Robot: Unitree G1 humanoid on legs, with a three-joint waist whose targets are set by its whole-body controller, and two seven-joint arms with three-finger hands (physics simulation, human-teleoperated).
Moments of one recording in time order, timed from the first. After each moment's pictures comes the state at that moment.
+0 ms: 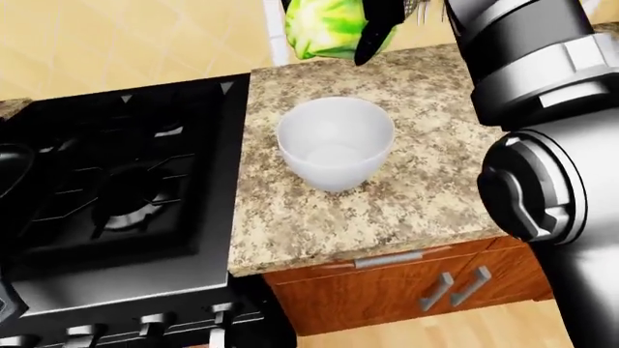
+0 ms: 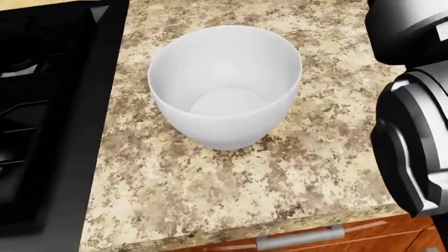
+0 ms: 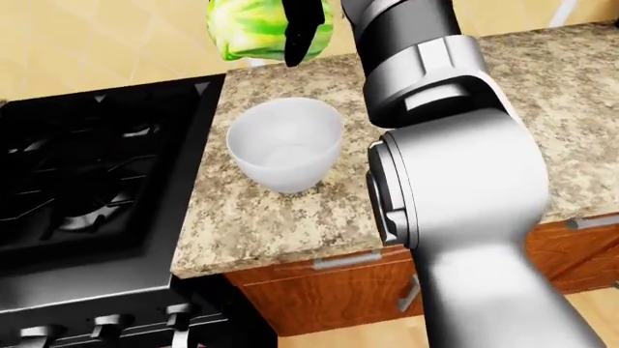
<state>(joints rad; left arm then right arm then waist) -0.32 0.74 0.76 -0.46 -0.70 0.34 0.12 -1.87 -0.29 0.00 1.28 -0.83 -0.44 0.70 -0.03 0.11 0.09</state>
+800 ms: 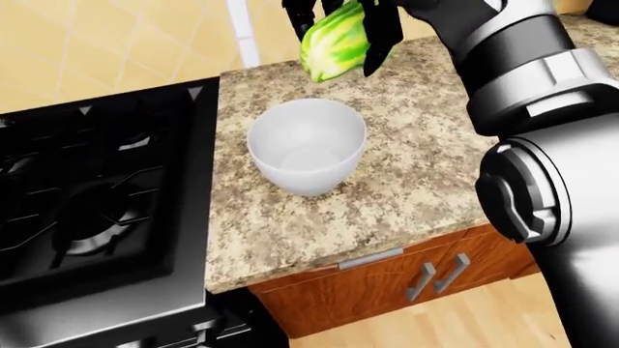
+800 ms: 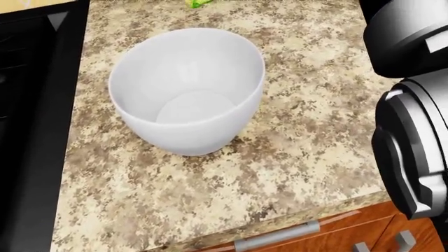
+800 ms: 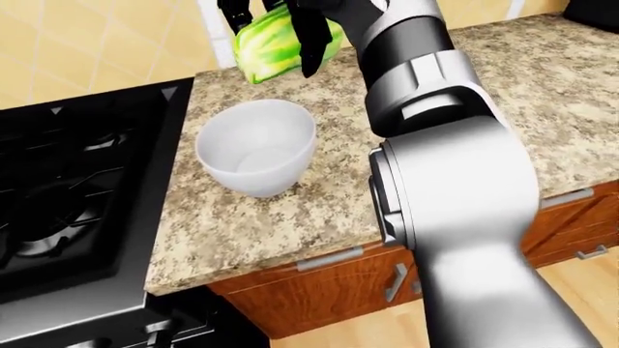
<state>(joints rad) -0.31 0.73 0.74 -0.45 -0.70 0.36 0.11 -1.83 -0.29 0.05 1.33 -1.09 -0.58 0.49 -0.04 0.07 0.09</state>
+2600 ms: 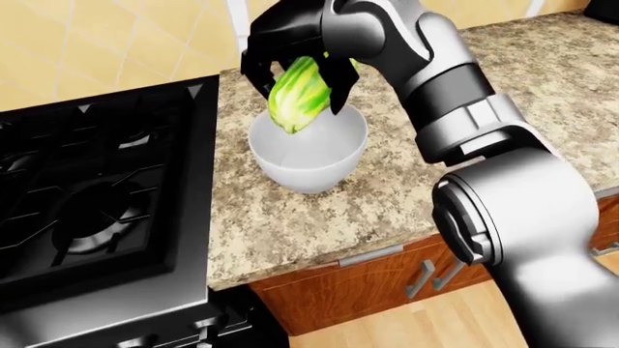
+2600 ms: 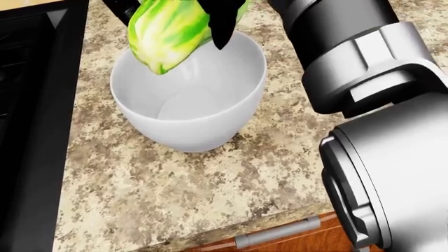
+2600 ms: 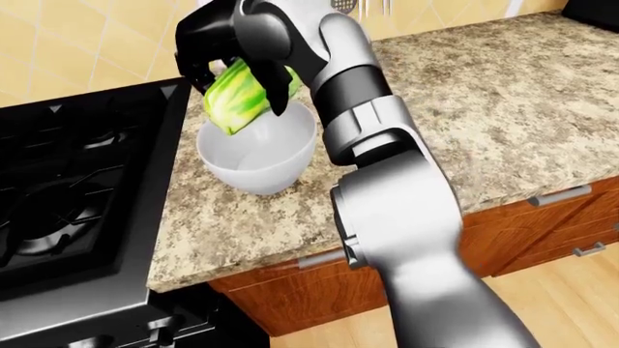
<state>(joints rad) -0.30 0.73 0.75 -0.45 -0.70 0.35 0.11 -1.71 -0.15 0.07 1.17 -1.07 -0.67 0.63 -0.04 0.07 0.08</state>
